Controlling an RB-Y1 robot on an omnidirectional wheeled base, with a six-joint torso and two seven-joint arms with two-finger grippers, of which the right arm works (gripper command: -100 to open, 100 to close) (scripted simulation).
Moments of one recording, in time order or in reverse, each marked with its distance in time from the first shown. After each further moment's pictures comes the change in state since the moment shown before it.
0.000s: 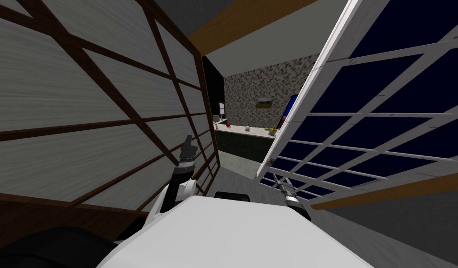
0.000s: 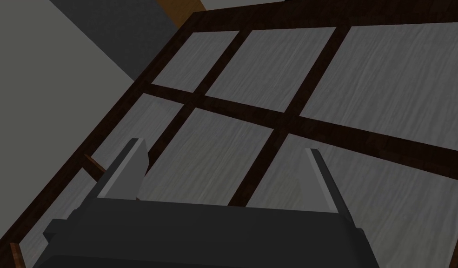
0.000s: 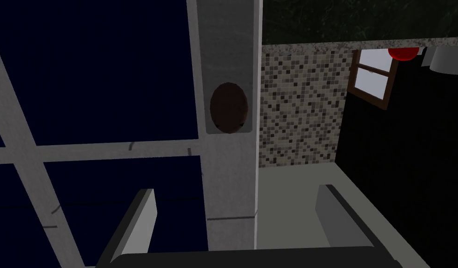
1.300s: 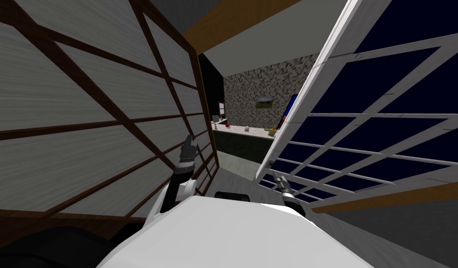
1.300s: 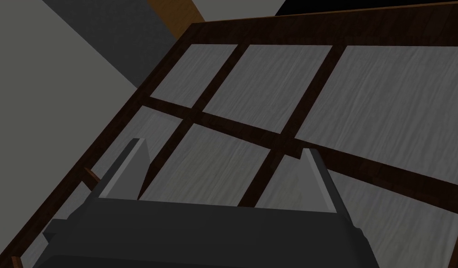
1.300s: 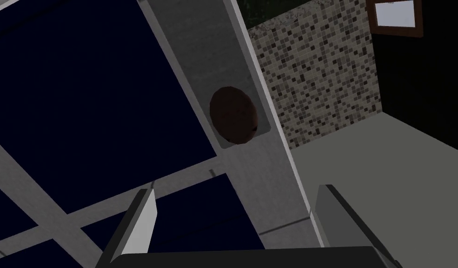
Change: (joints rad) arm -0.025 0.005 0.052 -0.001 -0.066 0.013 -0.322
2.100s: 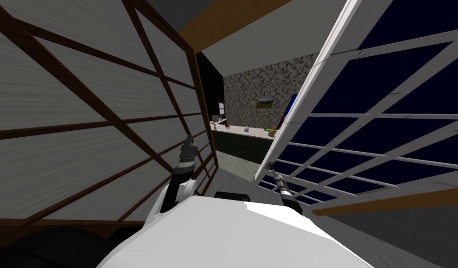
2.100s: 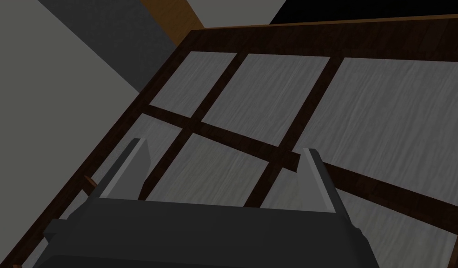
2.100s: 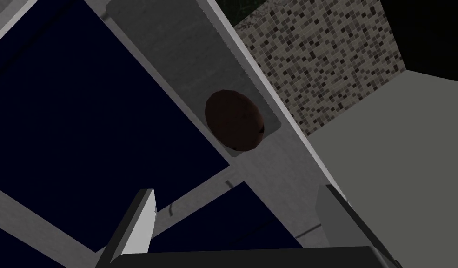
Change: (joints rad) arm -0.015 0.003 0.034 -0.003 -0.043 0.009 -0.203
